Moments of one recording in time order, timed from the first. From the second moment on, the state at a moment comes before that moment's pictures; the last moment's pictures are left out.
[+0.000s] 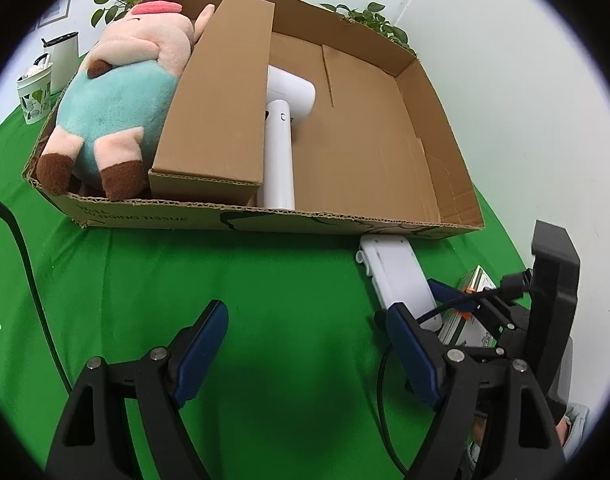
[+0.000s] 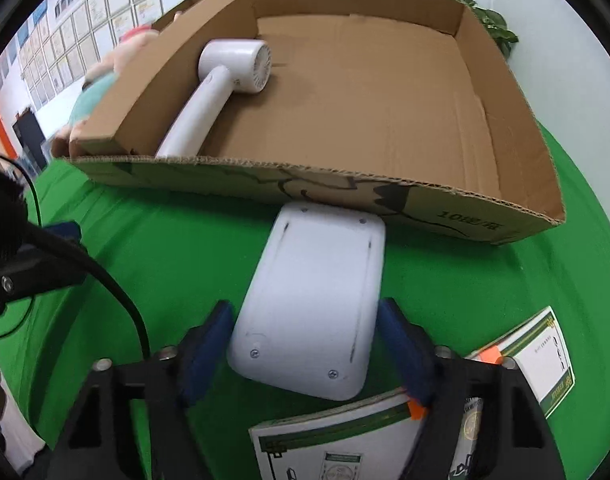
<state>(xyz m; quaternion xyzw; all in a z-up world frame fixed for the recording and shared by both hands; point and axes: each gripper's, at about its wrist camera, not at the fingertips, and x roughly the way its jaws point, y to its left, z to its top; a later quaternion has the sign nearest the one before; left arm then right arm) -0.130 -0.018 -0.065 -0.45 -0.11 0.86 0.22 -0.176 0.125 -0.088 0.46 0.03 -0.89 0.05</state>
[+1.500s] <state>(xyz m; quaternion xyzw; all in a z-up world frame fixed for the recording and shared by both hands) -0.128 0.000 -0.086 -0.51 -0.23 0.77 0.29 -0.114 0.093 -0.066 0.39 0.02 -0.89 0.24</state>
